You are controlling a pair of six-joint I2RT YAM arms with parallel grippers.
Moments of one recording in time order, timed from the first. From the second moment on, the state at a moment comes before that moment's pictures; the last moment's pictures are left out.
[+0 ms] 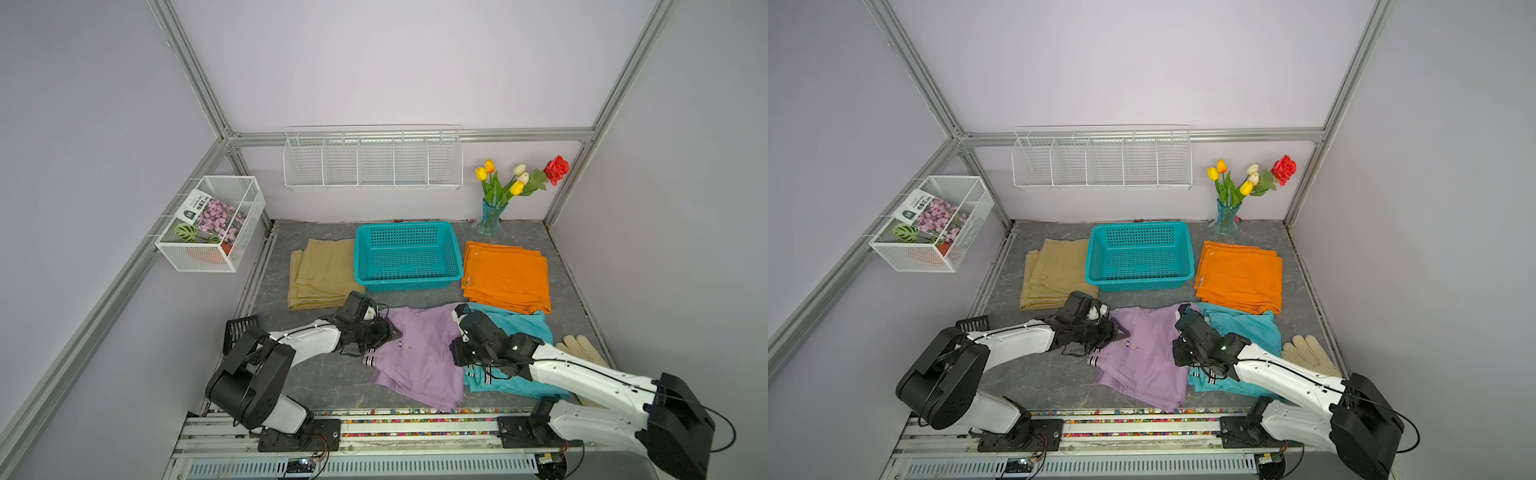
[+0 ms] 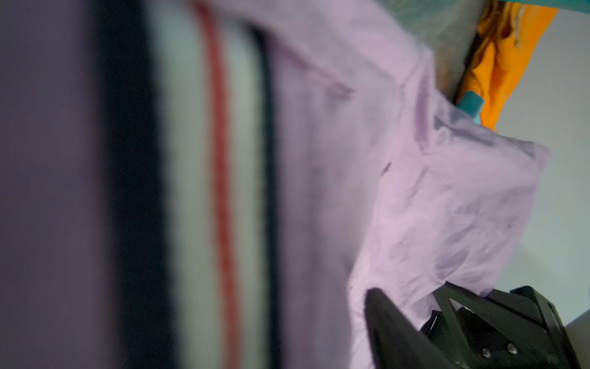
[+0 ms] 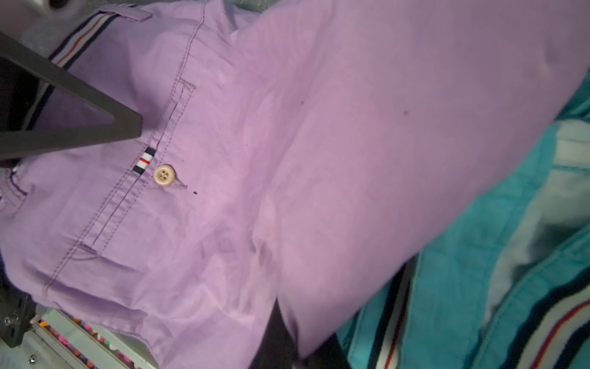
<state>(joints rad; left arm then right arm) -0.58 1.51 0.63 -0.09 0.56 -0.91 0.83 1.12 0.60 -0.45 0.03 0.57</state>
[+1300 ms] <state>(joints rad) -0.77 1.63 0.57 0.17 0.57 -0.96 0.85 1.22 0.72 -0.51 0.01 0.53</state>
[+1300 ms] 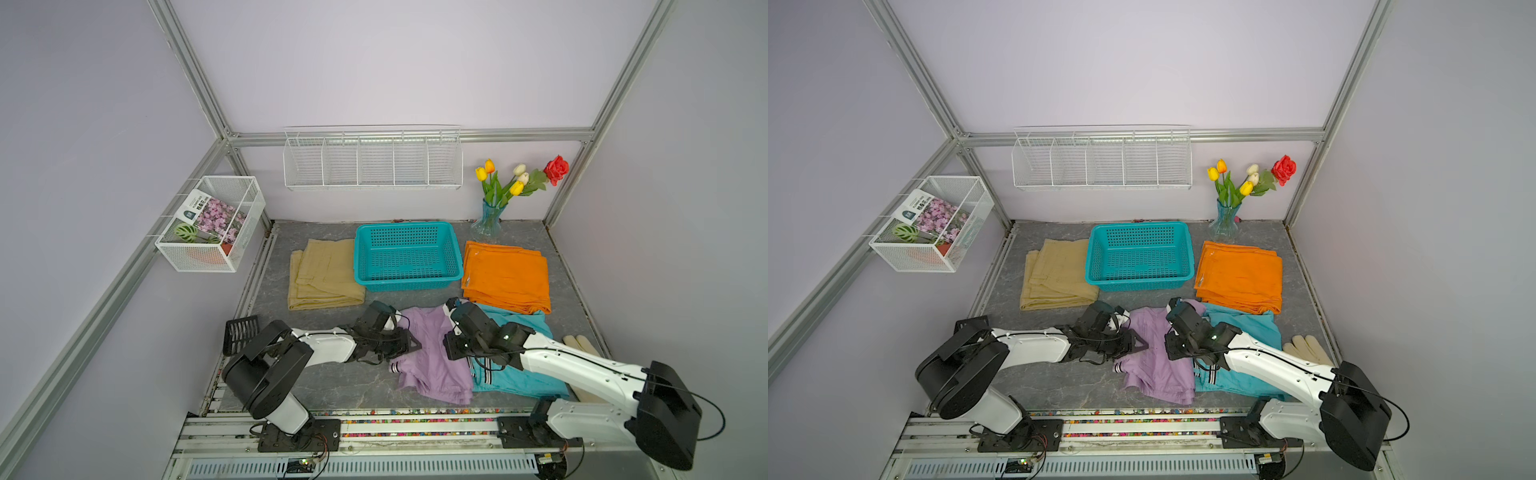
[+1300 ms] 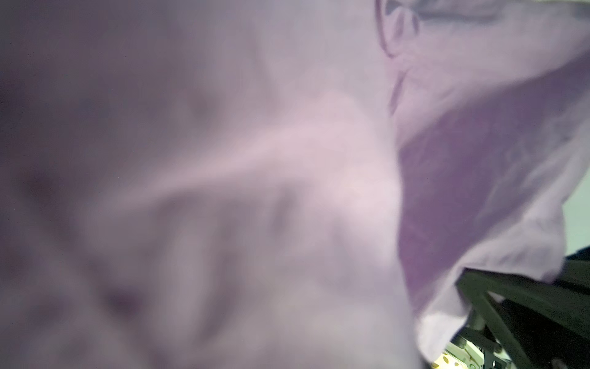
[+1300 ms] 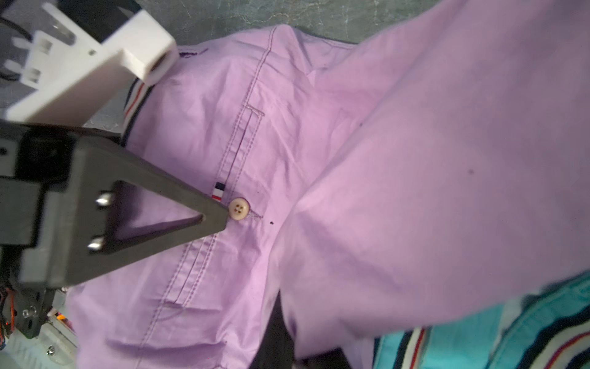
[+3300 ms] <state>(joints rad) -0.34 2.20 1.96 -0.80 0.45 -0.70 0.30 2.28 2.08 -0.79 -0.37 0.29</state>
